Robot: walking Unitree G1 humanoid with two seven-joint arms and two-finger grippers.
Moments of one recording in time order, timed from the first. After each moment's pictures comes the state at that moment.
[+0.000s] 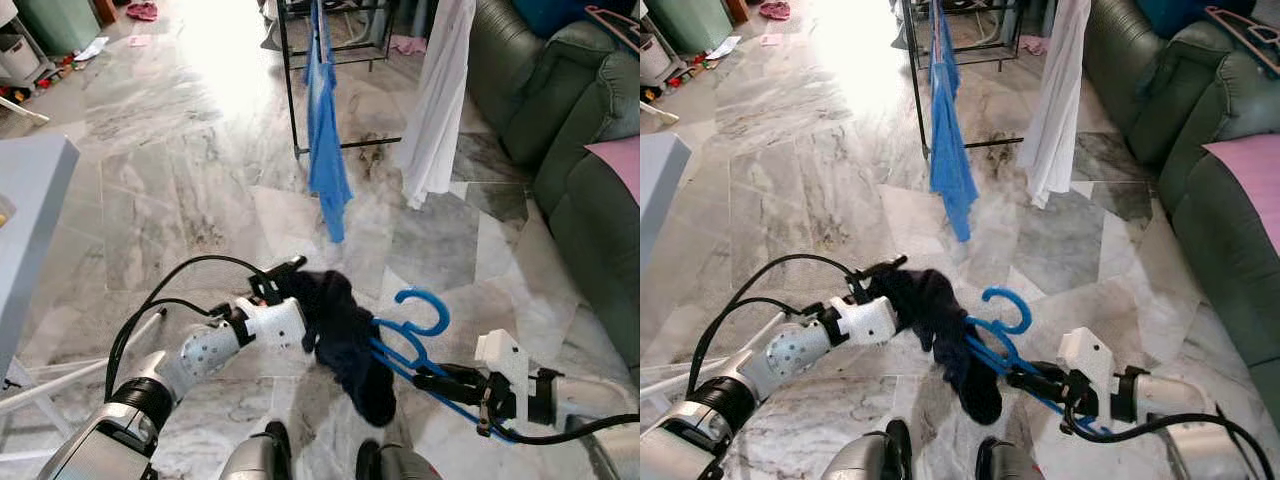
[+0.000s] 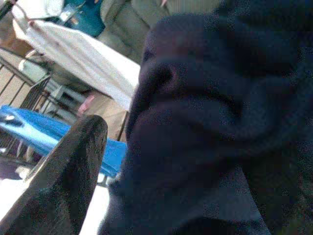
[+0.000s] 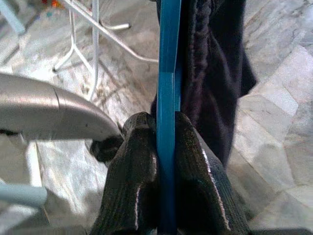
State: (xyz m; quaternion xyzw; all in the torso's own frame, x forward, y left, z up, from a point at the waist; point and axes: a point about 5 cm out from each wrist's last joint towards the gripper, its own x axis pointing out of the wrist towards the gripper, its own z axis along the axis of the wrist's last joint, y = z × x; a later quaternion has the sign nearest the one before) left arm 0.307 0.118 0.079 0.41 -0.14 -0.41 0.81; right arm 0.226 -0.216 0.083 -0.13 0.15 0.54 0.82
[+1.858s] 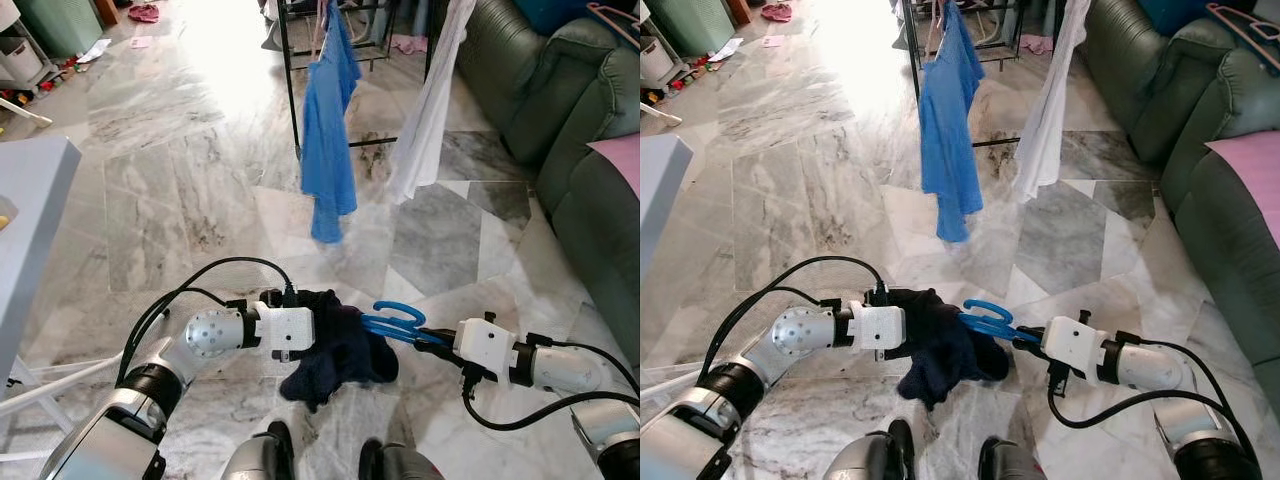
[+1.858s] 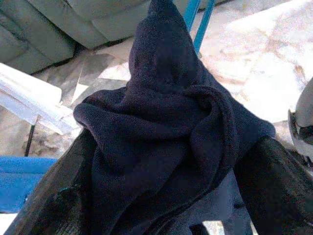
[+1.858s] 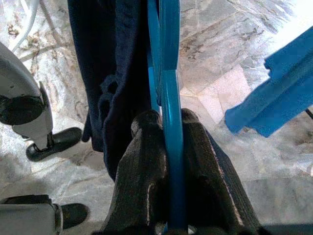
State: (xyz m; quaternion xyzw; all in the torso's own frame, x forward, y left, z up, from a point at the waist) left arm 0.309 0.108 0.078 0.39 -0.03 -0.57 0.72; right arm 0.267 -0.219 0.079 -0.32 0.07 0.49 0.81
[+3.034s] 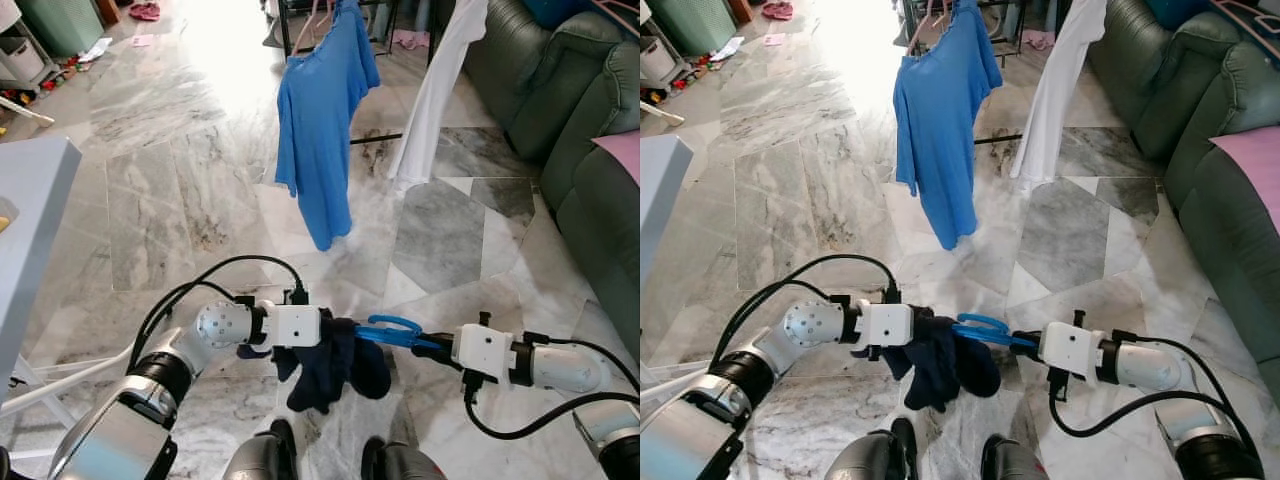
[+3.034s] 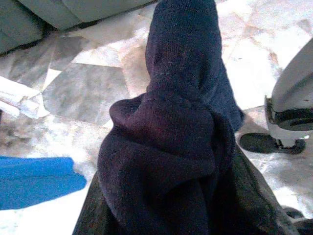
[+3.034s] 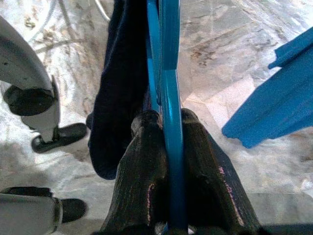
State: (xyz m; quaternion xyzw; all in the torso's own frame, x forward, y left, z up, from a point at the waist) left arm 0.314 0.103 0.074 0.39 0.03 -0.59 0.70; right arm 0.267 -0.216 0.082 -0.35 0.06 0.51 0.78
